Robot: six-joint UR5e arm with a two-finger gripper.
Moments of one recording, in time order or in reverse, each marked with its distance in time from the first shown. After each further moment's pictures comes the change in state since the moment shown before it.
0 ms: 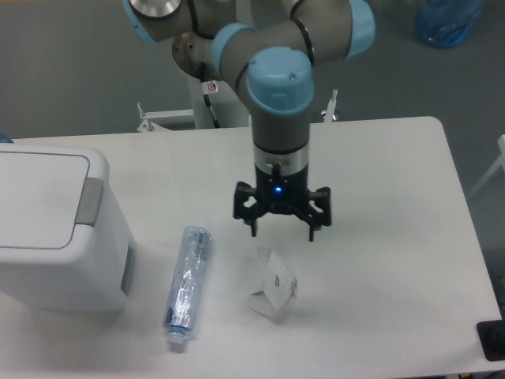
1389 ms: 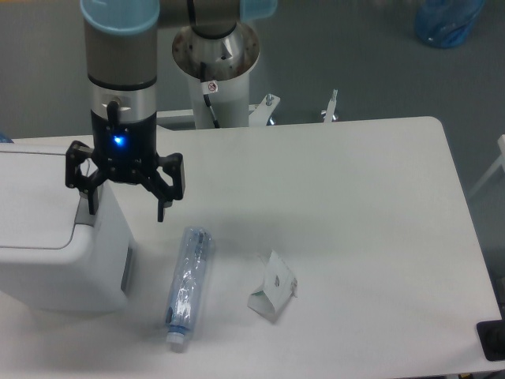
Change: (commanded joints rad) arm -0.246 0.064 0.058 0.000 -0.065 -0.313
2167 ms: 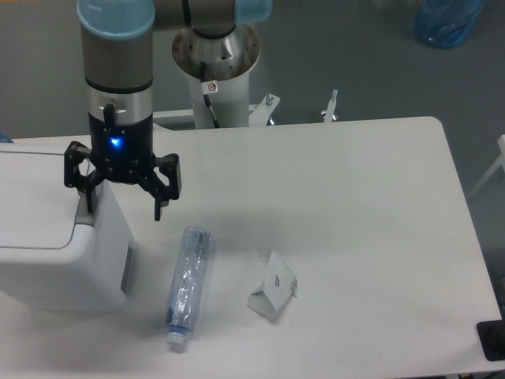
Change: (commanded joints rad) arm -0.005 -0.023 -0.018 0.015 0.006 0.000
